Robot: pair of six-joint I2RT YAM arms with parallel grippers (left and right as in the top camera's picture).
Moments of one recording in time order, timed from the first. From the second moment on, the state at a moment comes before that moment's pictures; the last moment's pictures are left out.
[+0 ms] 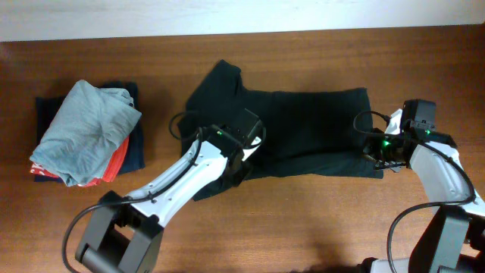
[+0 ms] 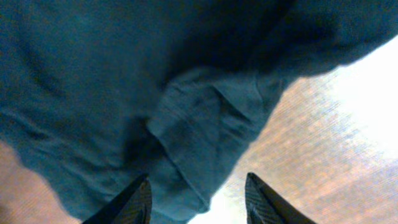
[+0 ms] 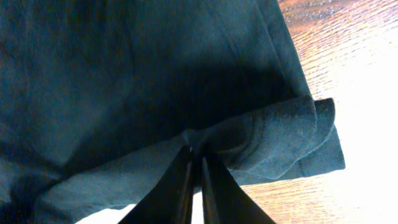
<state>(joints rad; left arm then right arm) -0.65 1.77 1.25 -0.90 -0.09 0.07 -0.29 1.57 0.96 -0.66 -0.25 0.29</state>
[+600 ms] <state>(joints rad) -0.59 1.89 1.25 -0.97 -0.01 -0.03 -0.29 1.57 0.96 -0.66 -0.25 0.29</state>
